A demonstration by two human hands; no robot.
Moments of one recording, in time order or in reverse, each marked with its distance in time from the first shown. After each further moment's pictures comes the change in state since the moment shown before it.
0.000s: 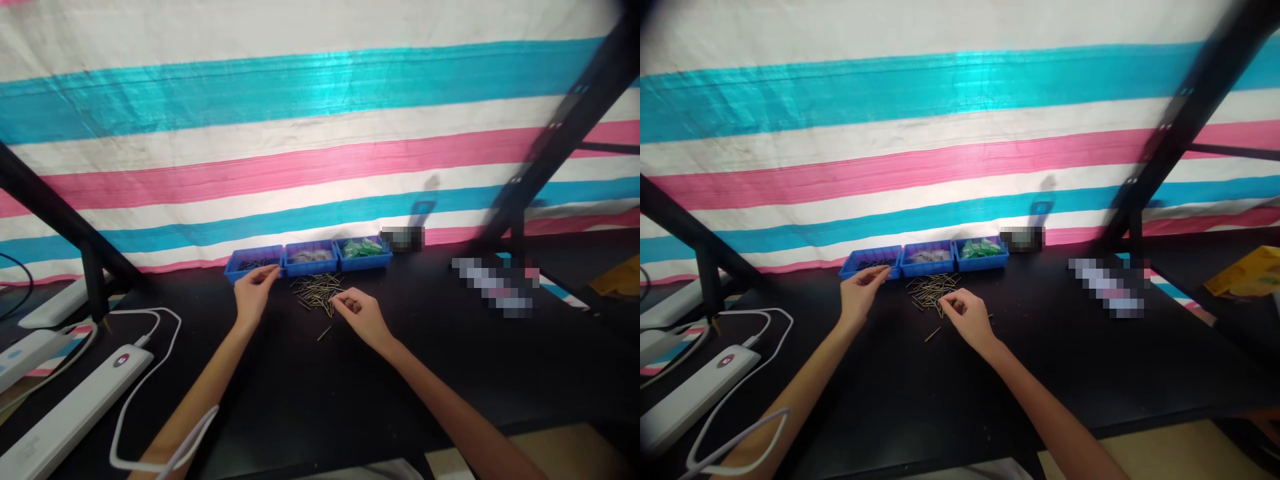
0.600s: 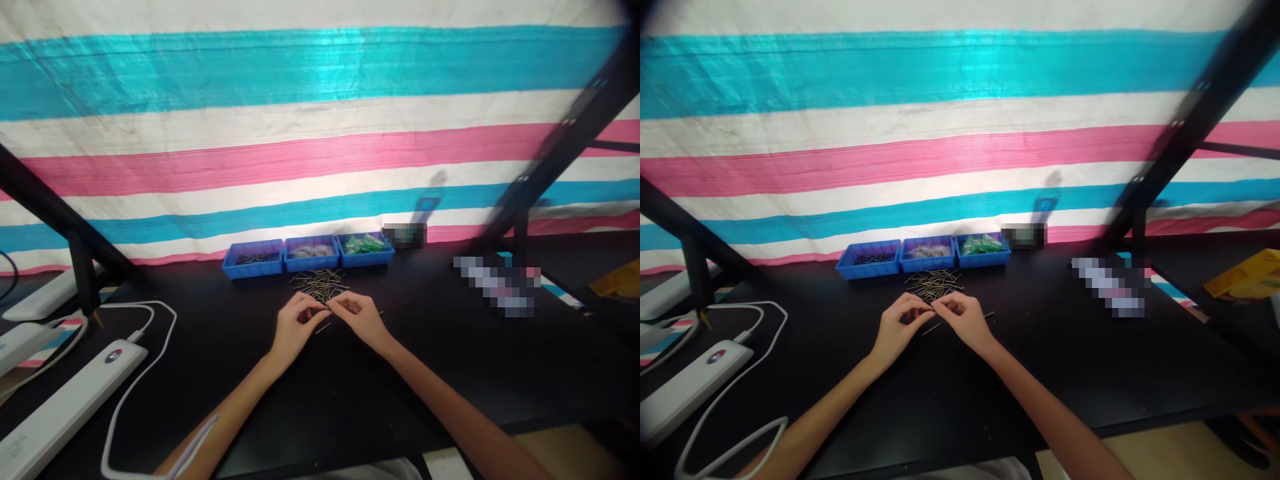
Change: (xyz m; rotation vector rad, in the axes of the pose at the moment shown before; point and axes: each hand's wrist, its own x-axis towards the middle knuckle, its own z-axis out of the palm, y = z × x) left_hand -0.081 0.027 0.031 -0.026 -0.399 0.164; right_hand -0.003 -0.006 0.005 0.269 -0.161 0.162
